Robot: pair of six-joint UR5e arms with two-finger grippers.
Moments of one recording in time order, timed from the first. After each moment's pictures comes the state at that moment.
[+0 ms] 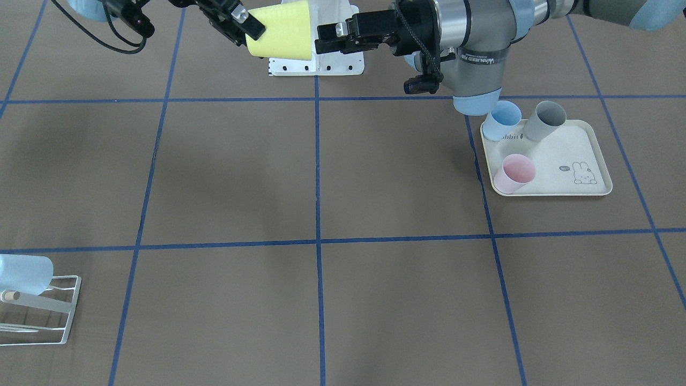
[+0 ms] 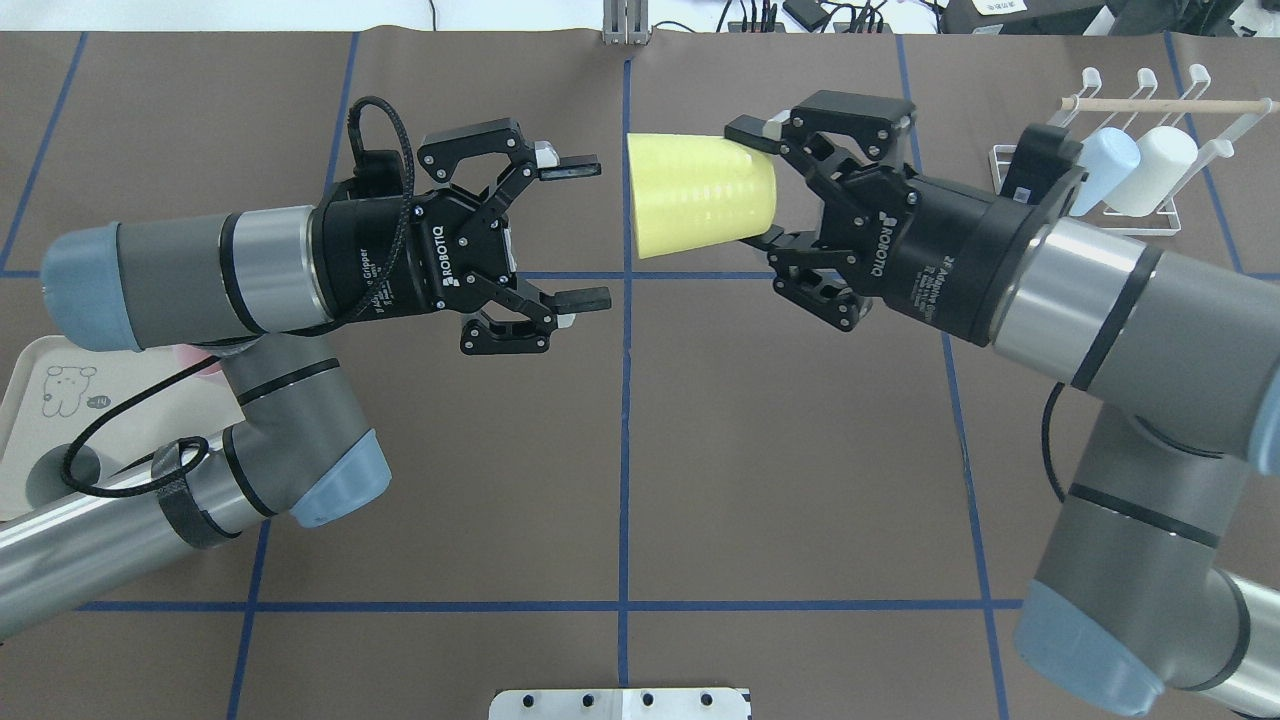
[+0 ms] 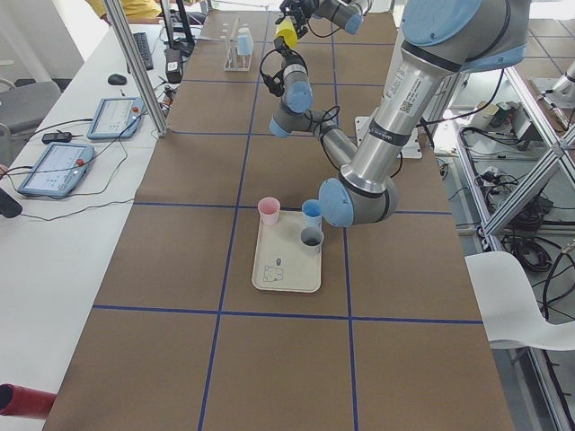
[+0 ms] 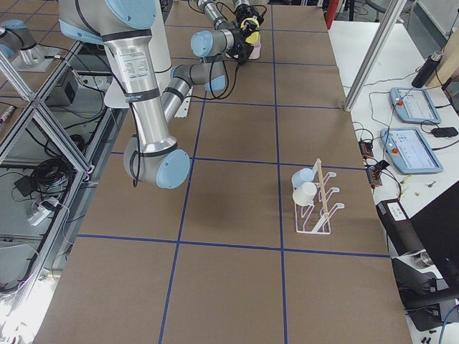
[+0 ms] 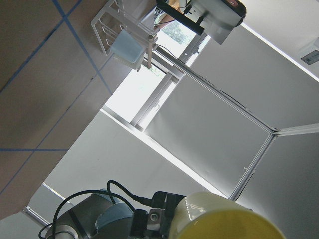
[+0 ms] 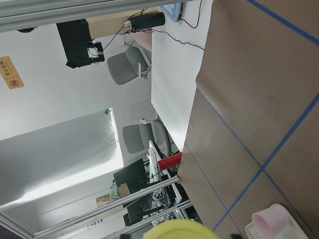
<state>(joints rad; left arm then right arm) -0.63 -2.15 -1.61 -3.30 -1.86 -2.61 0.57 -1.30 2.16 -0.58 1.45 2.30</state>
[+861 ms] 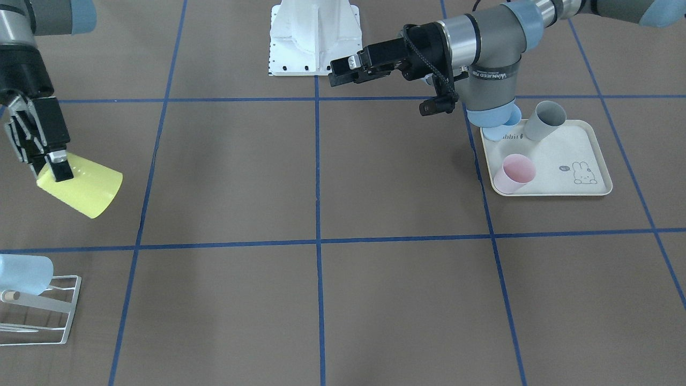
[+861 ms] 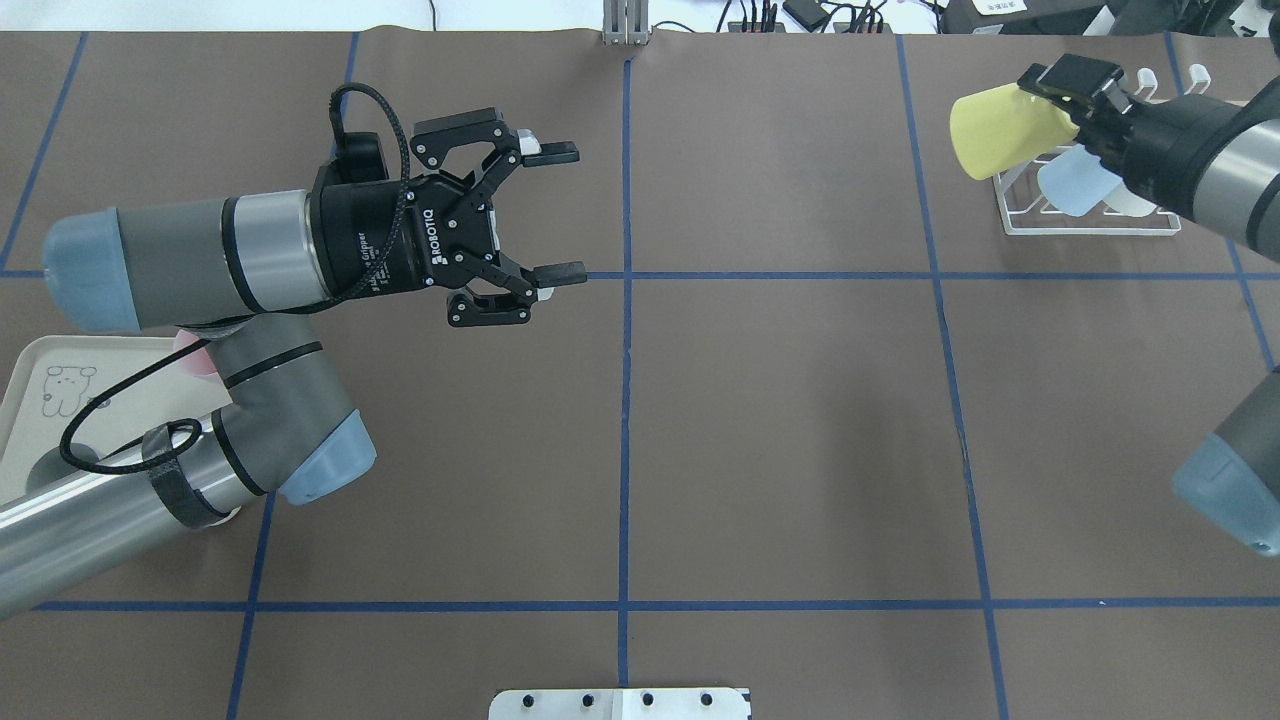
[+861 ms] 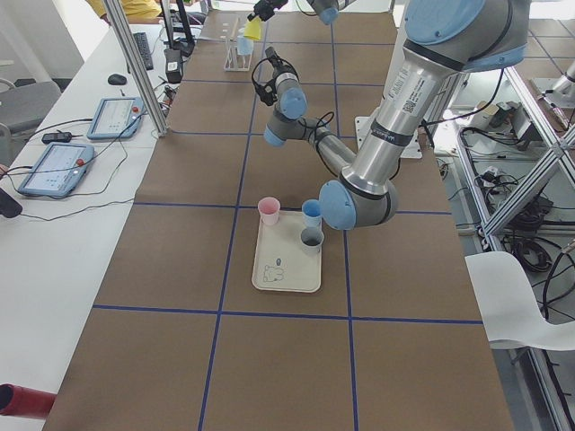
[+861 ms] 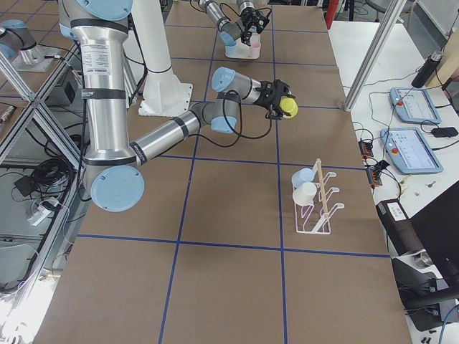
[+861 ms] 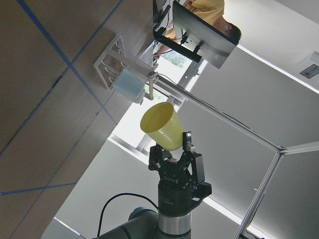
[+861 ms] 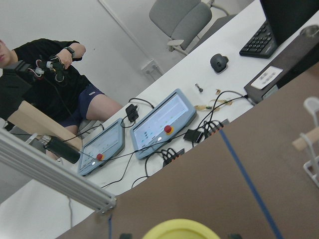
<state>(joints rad) -0.66 -2.14 -1.57 -3.28 -1.86 -2.53 0.92 -1.54 2.00 -0.73 1.47 1.50</state>
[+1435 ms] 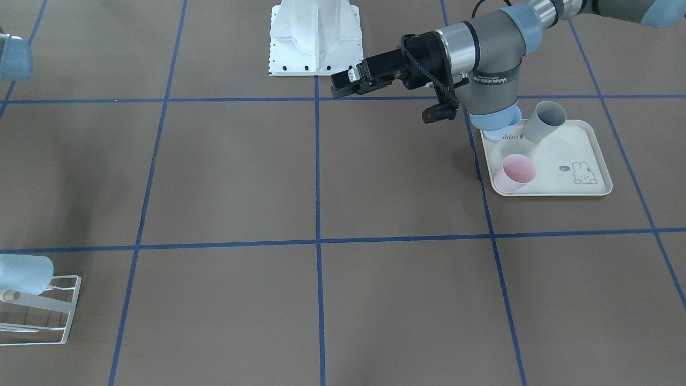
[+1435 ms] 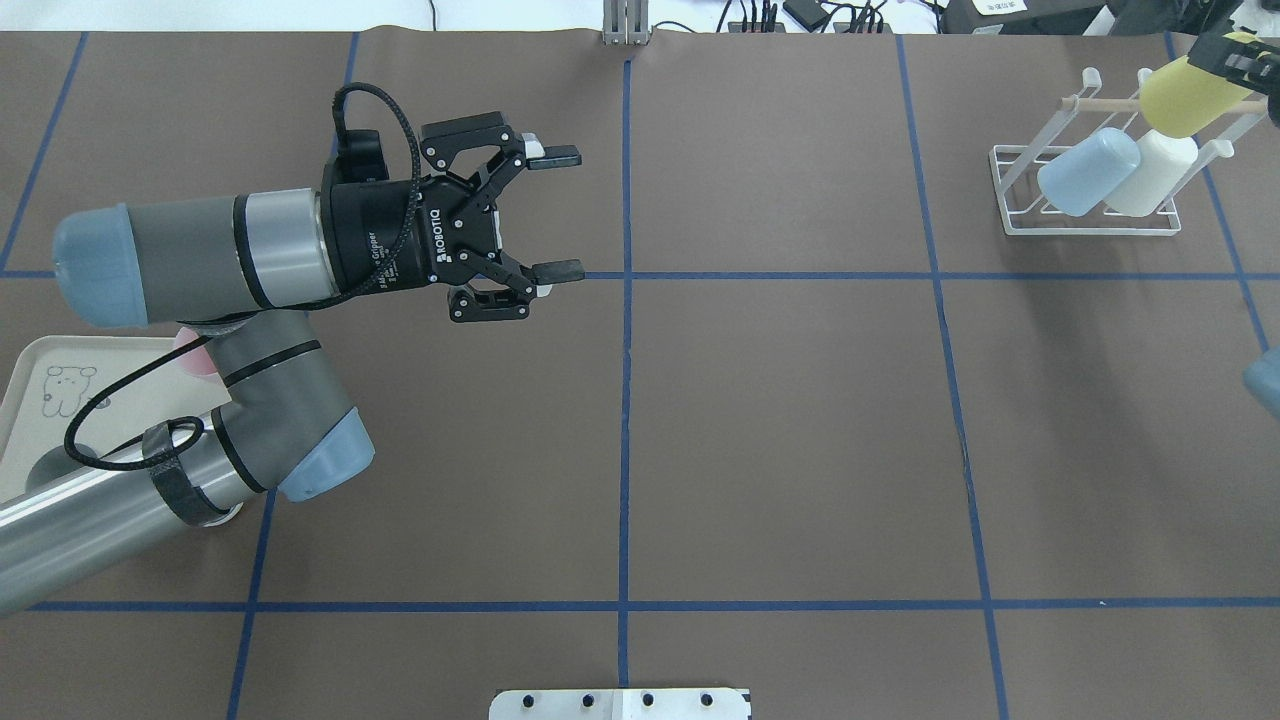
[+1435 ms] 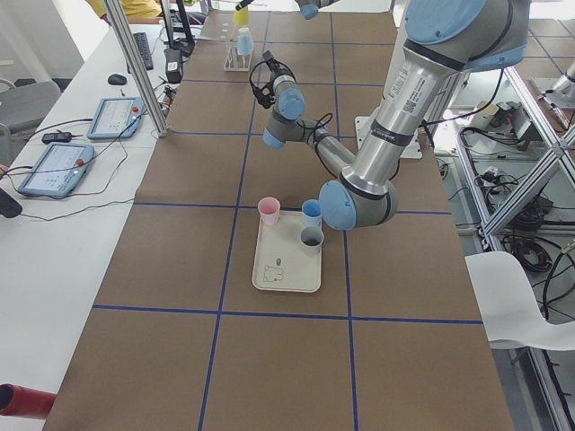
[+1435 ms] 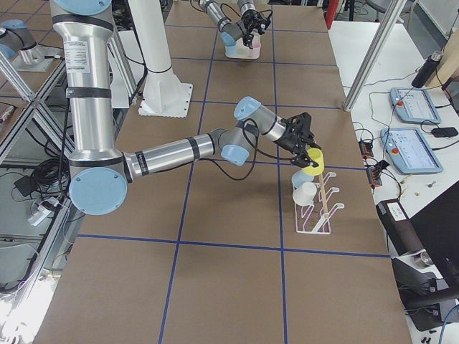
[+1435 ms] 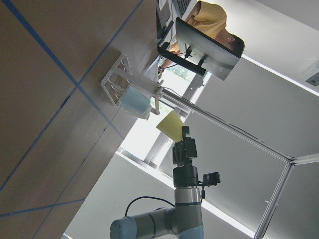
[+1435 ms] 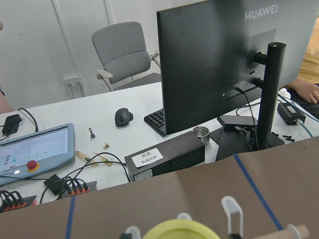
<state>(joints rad) -0.66 -2.14 -1.55 -3.24 -1.86 -2.48 1.15 -1.52 1.74 -0.75 1.50 1.06</state>
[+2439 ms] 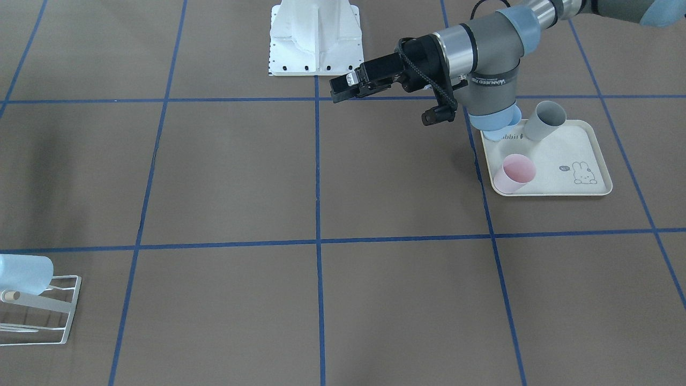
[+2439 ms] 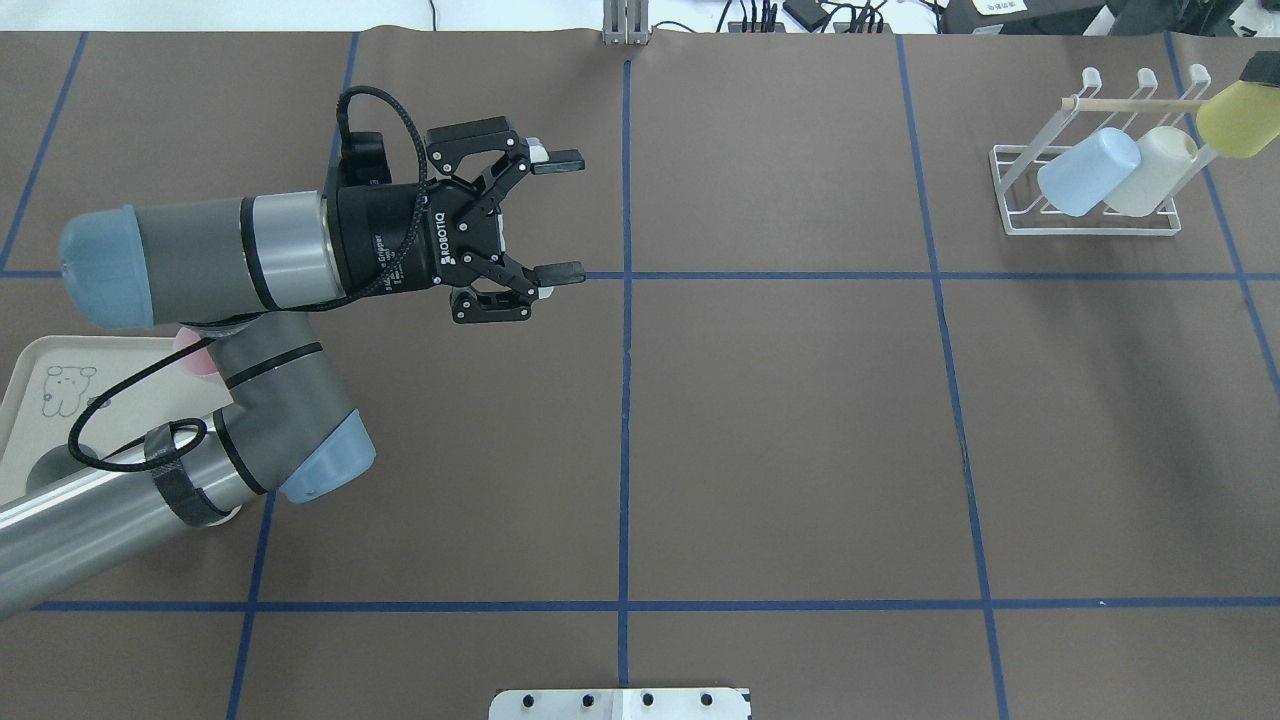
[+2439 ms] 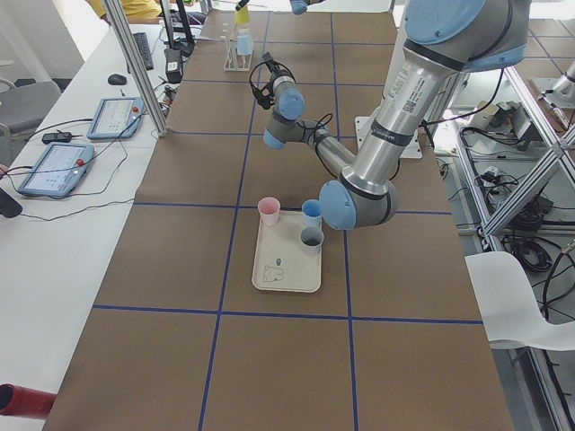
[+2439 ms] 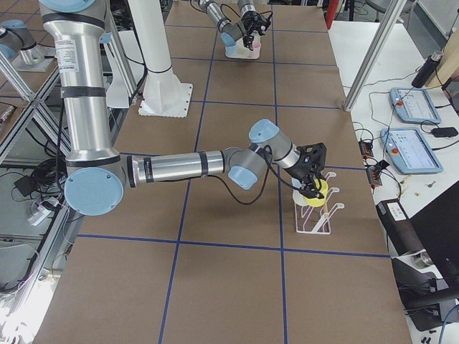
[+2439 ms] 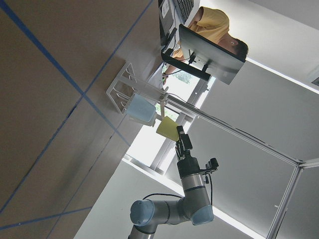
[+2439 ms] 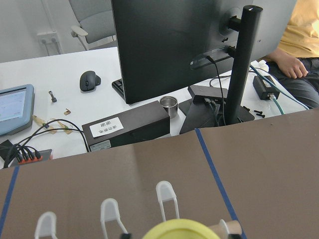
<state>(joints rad) -0.66 -2.14 -1.55 -3.23 -1.86 -2.47 1.25 -1.49 1.59 -0.74 1.69 0.96</state>
